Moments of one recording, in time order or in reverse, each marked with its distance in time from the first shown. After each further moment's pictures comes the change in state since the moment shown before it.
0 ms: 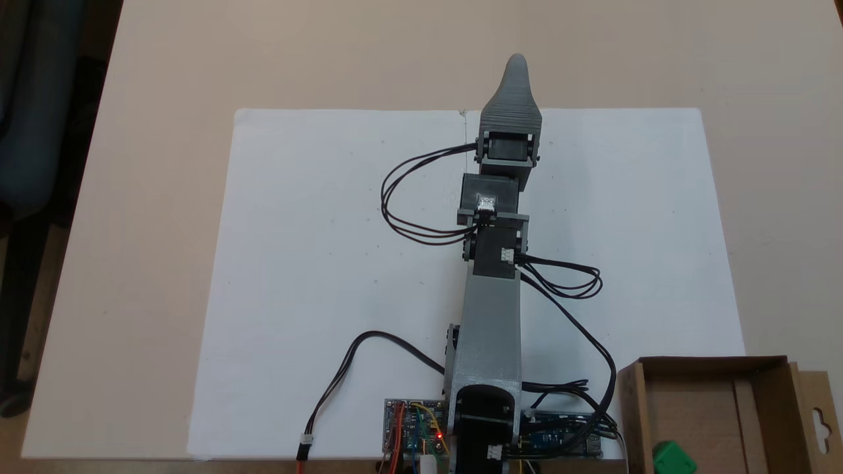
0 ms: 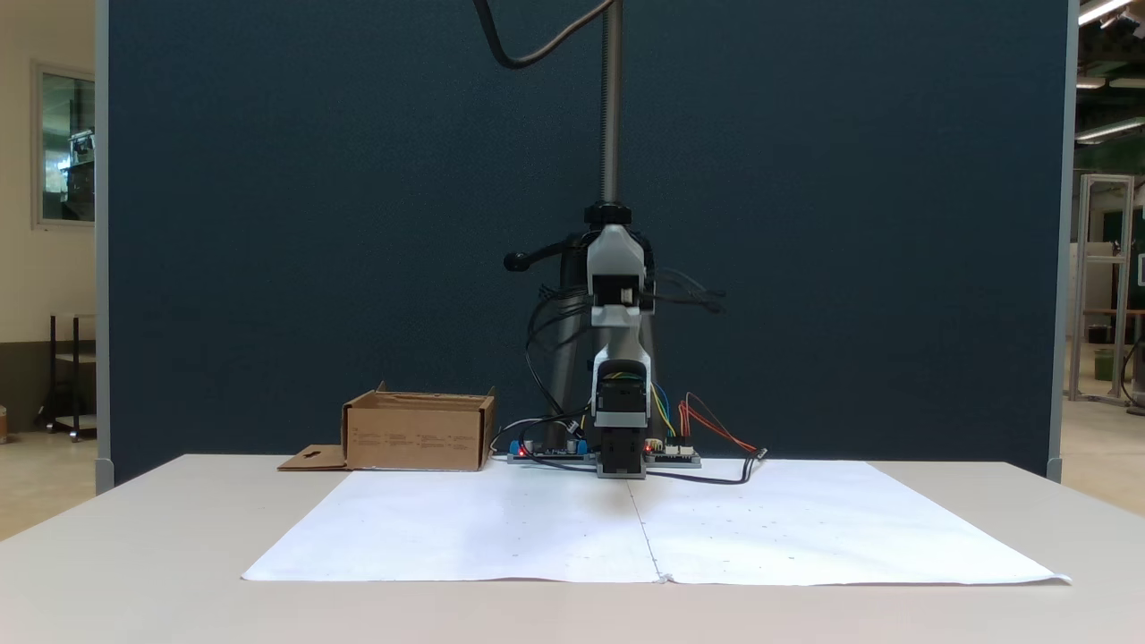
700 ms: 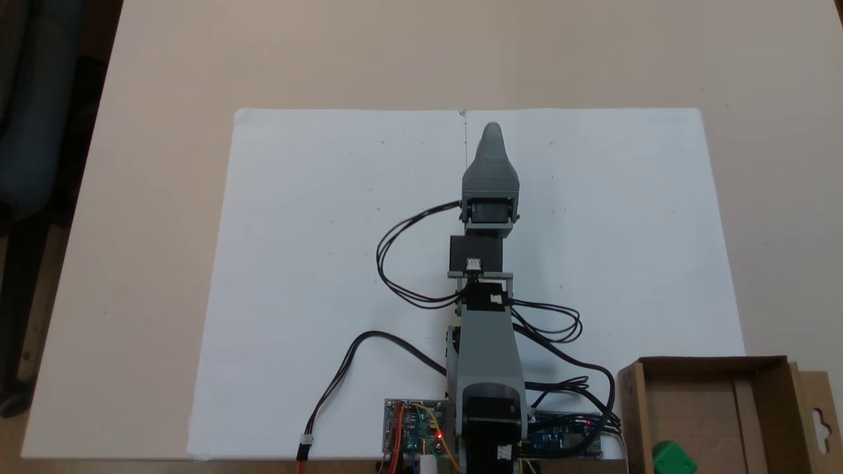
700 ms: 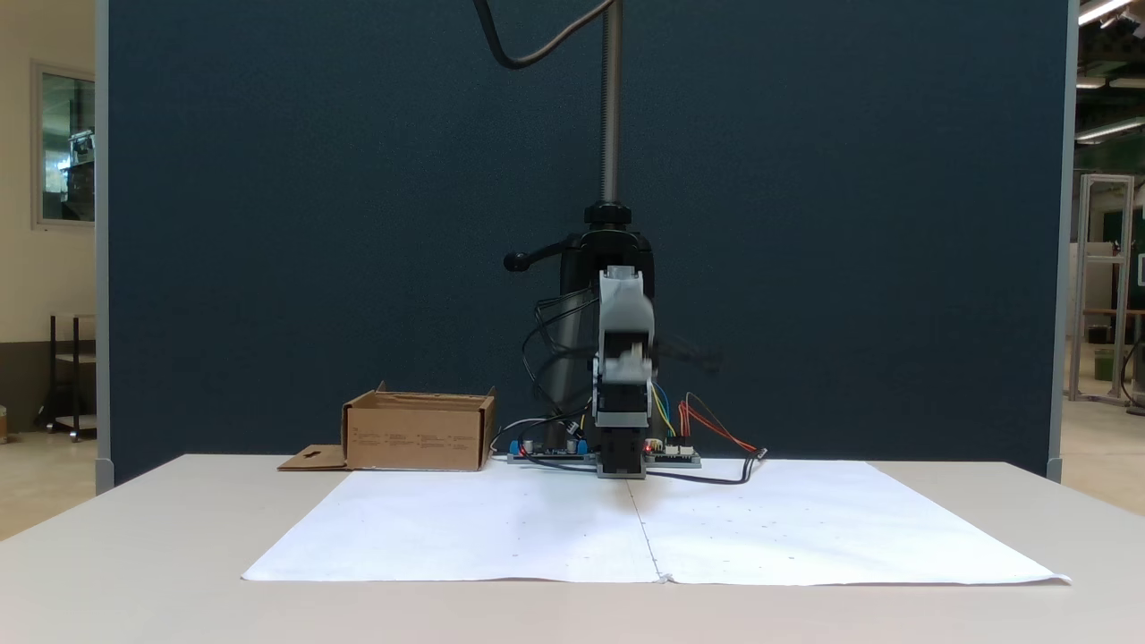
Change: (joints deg) arm -3.6 0.0 30.1 -37.4 0.0
